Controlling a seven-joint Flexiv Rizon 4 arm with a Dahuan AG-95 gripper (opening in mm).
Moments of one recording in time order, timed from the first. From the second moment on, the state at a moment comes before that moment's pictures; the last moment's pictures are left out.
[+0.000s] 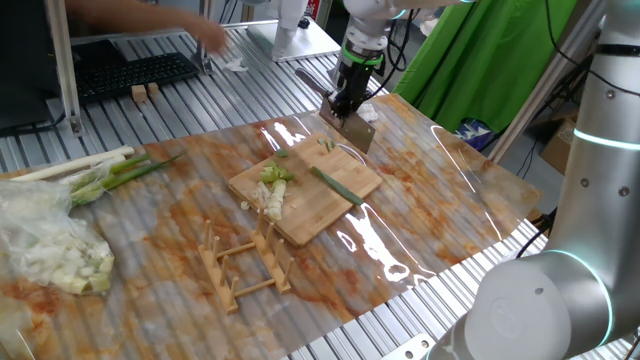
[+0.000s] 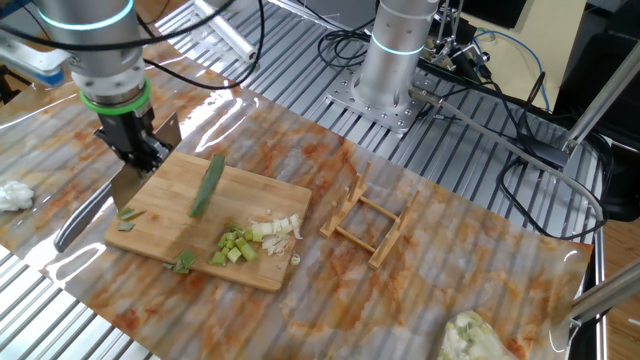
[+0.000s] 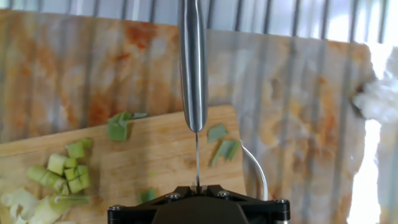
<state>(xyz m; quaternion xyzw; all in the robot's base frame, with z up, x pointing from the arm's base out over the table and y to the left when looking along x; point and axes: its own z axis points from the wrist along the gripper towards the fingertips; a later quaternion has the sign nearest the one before) 0.607 -0.213 0.124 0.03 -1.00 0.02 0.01</state>
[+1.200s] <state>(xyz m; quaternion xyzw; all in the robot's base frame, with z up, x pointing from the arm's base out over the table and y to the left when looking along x) 0.567 -0.165 0.119 0.08 -1.00 0.01 -0.01</state>
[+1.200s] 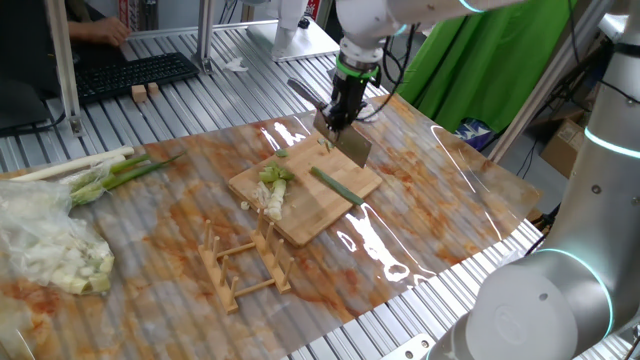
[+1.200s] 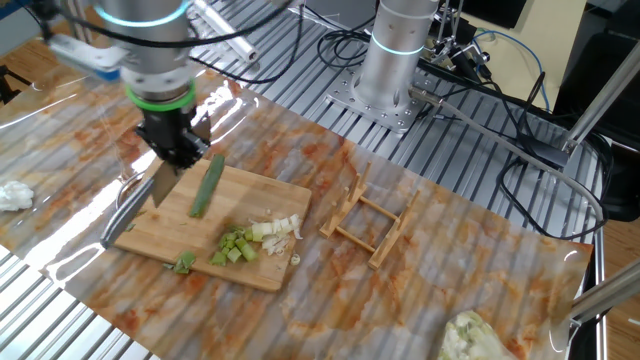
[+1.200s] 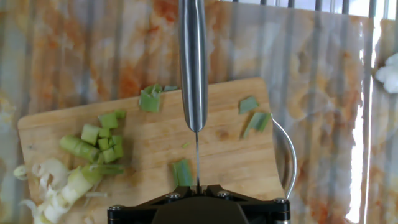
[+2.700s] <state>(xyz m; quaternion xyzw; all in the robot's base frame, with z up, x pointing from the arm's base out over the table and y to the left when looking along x) 0.548 -0.159 0.073 0.12 -0.99 0.02 -0.02</state>
